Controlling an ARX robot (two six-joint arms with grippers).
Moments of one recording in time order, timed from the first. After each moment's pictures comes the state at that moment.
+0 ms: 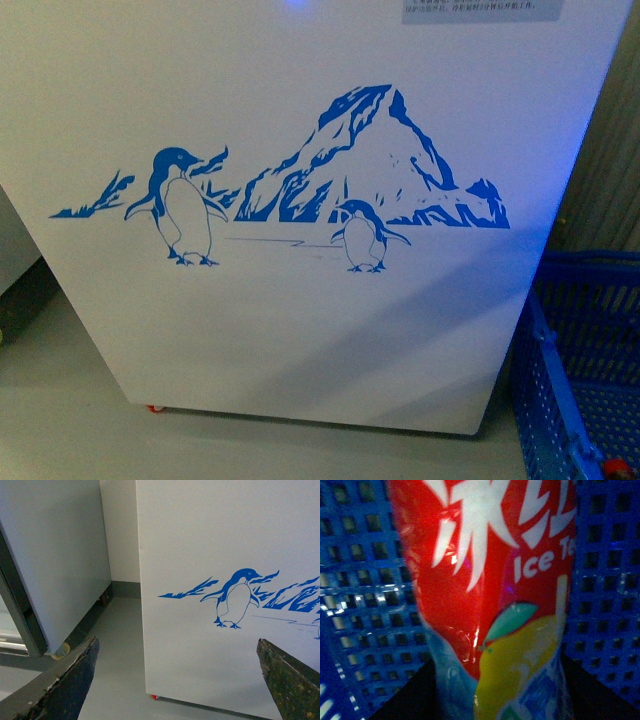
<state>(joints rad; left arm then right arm) 0.00 0.00 0.02 0.00 0.00 0.00 -0.34 2.82 1.05 0.46 0.03 -0.04</state>
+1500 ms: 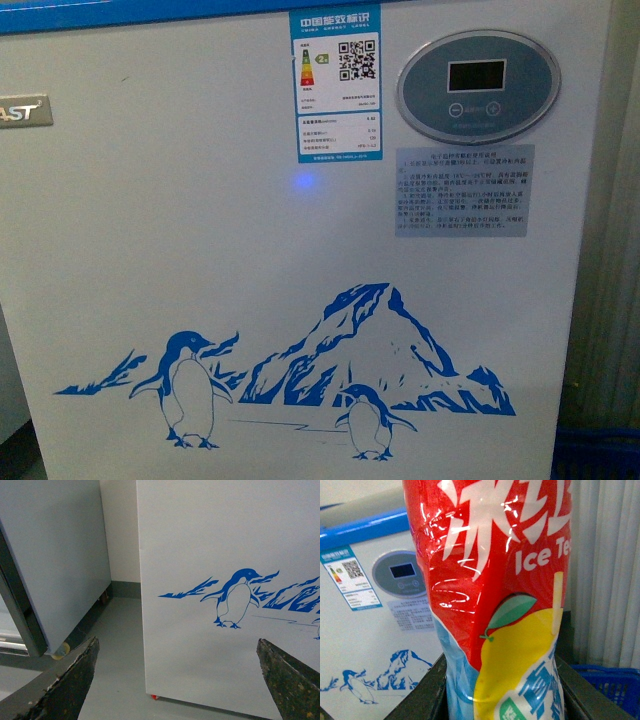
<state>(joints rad) 0.00 0.00 0.02 0.00 0.00 0.00 0.20 0.43 0.62 -0.12 0.27 0.21</state>
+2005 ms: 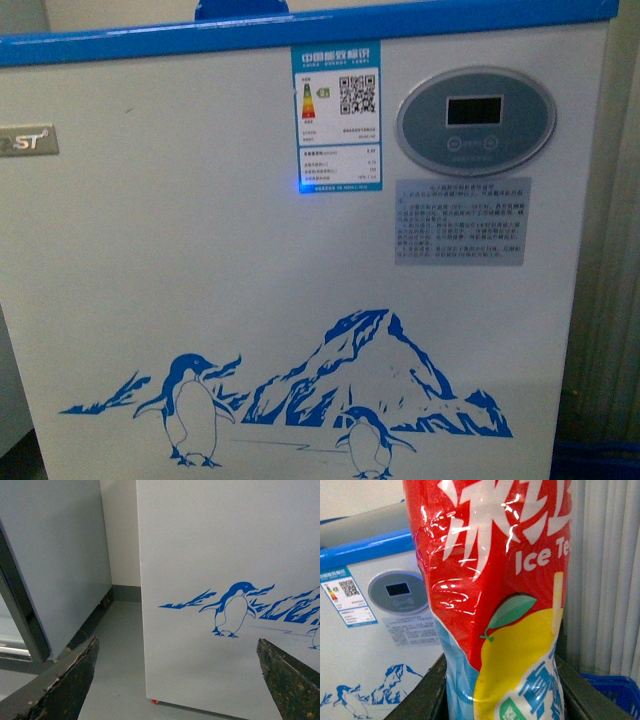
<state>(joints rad) 0.00 0.00 0.02 0.00 0.00 0.00 0.17 0.41 0.60 -0.10 0.27 0.20</state>
